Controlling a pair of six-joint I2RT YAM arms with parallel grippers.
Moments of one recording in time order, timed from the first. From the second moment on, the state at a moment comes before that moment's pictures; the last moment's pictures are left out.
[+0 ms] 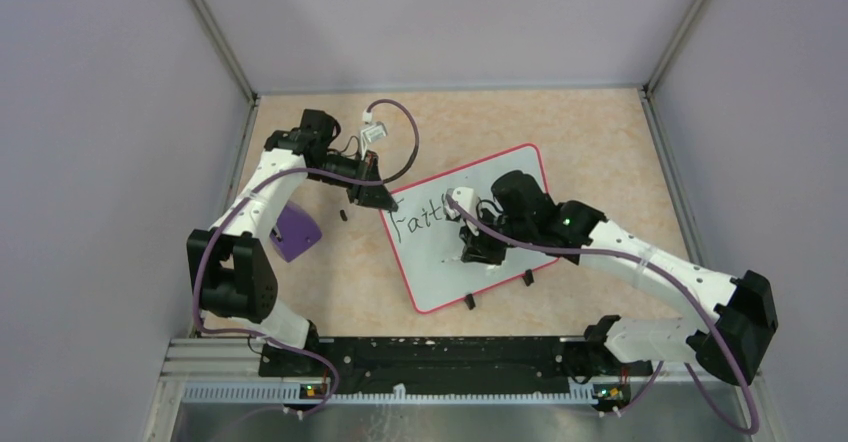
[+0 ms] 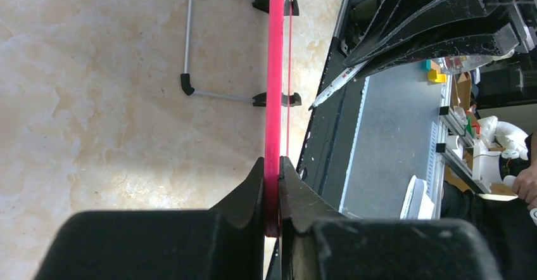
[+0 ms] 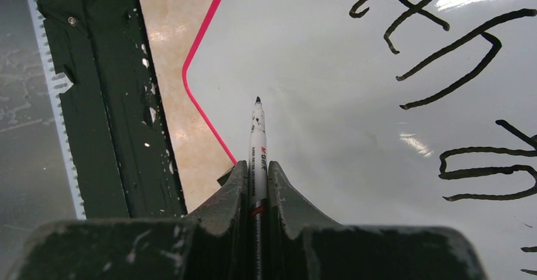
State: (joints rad) left arm -0.17 1.56 1.34 -1.03 1.12 0.44; right arm 0.86 1.19 0.99 -0.57 -0.39 -0.28
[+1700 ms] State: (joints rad) left arm -0.17 1.56 1.33 -1.00 1.12 0.41; right arm 1.03 1.24 0.98 -0.50 -0.24 -0.27
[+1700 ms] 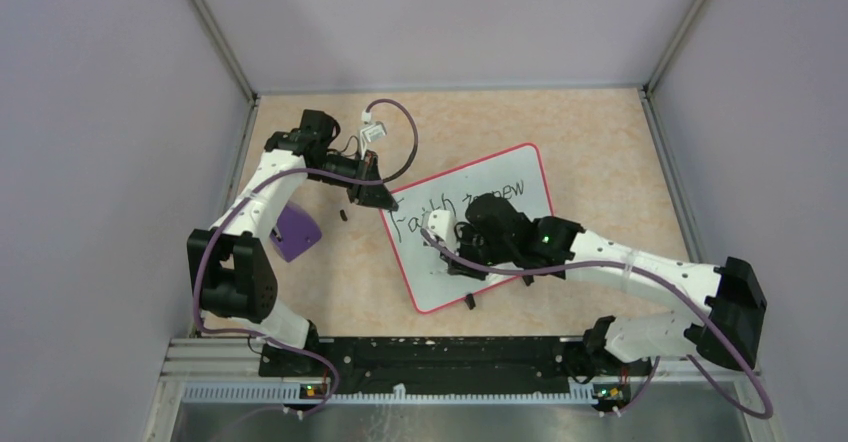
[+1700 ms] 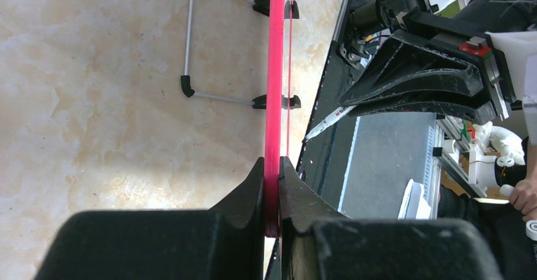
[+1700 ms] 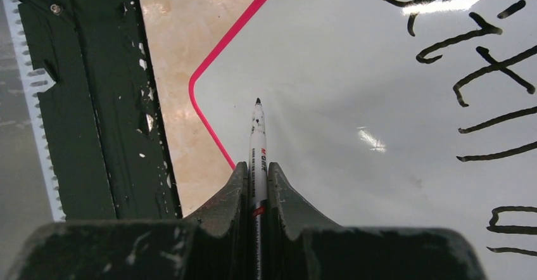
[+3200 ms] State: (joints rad) left arm -0.17 1.56 1.33 -0.99 1.12 0.41; right arm 1.11 1.31 1.01 -0.48 -0.08 -0.31
